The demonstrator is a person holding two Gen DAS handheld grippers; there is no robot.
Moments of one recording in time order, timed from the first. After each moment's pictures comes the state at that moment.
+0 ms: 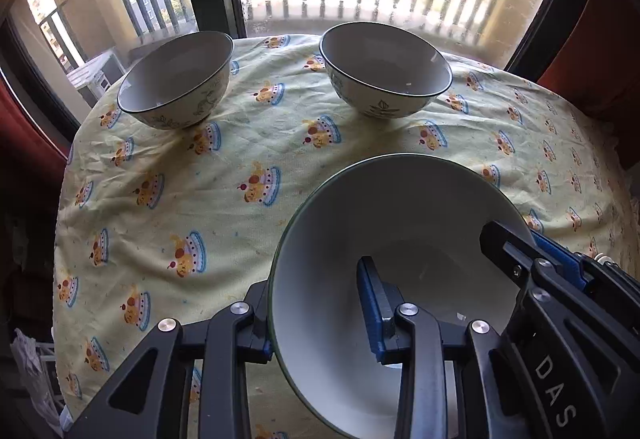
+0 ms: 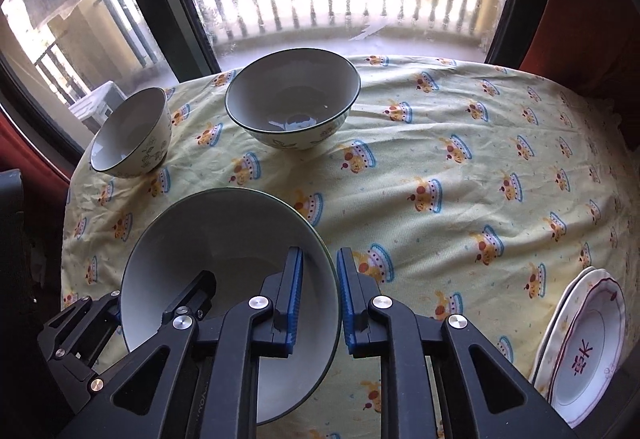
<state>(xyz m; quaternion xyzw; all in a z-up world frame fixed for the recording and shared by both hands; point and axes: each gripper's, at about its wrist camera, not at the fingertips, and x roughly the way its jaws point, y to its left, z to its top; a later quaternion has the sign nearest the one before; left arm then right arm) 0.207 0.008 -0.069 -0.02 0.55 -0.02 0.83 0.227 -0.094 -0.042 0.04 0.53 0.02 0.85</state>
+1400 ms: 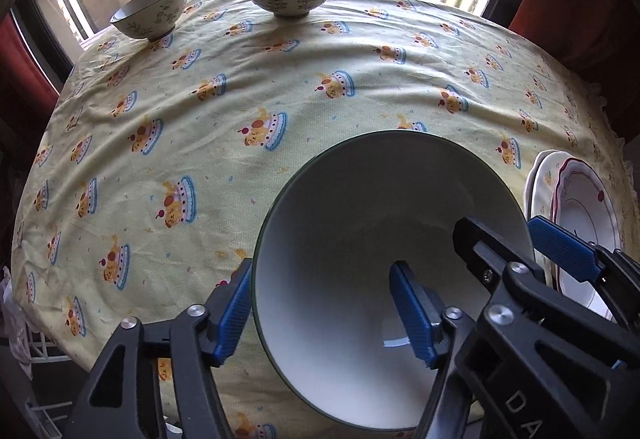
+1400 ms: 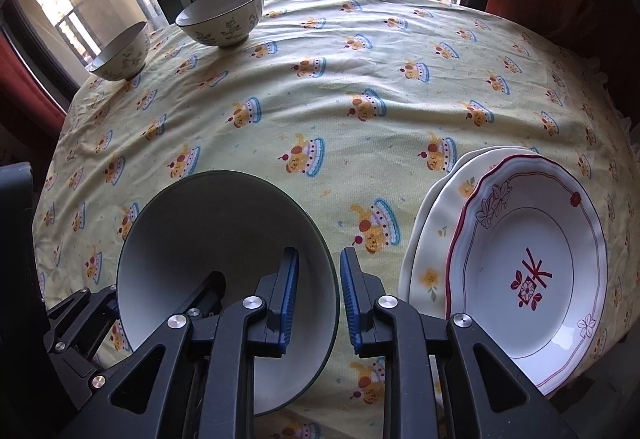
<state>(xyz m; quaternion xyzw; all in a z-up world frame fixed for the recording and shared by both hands) 0.088 -0.111 -0.097 -0.04 0.56 0.01 0.83 0.111 -0.217 -0.075 0.00 0.55 0.06 0.83</state>
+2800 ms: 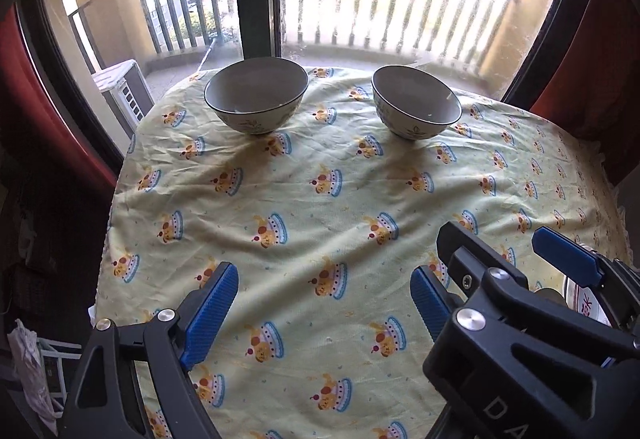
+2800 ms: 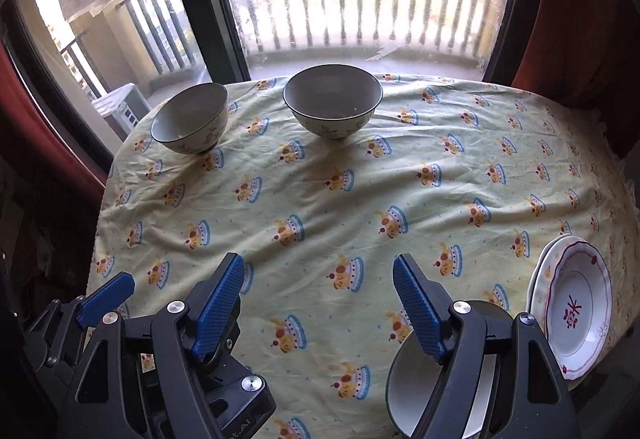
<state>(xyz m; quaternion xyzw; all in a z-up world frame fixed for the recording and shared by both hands) 0.151 0.077 -0.025 -0.04 0.50 -0.01 0.86 0.166 -0.036 0.005 0.02 0.49 0.03 0.87</state>
